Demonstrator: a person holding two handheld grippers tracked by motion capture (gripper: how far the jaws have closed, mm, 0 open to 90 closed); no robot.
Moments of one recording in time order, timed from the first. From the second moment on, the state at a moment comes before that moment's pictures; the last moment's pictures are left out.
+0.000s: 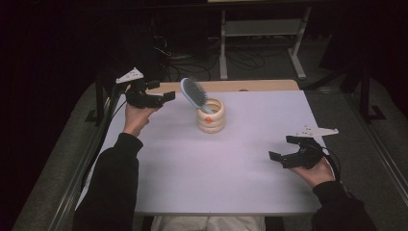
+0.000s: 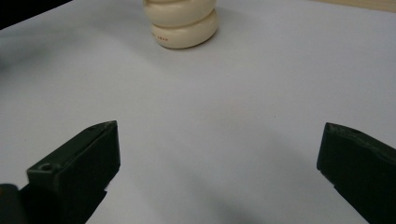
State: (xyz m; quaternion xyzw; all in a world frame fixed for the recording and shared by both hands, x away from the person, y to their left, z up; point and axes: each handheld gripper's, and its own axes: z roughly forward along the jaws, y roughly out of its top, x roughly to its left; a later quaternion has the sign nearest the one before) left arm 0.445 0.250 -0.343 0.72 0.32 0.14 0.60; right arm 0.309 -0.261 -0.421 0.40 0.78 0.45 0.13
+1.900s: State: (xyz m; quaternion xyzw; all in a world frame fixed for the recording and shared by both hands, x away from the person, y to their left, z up) left arm 0.372 0.320 -0.377 0.72 0.32 0.16 0.60; right arm 0.308 -0.259 -0.422 0.40 0.79 0.44 0.14
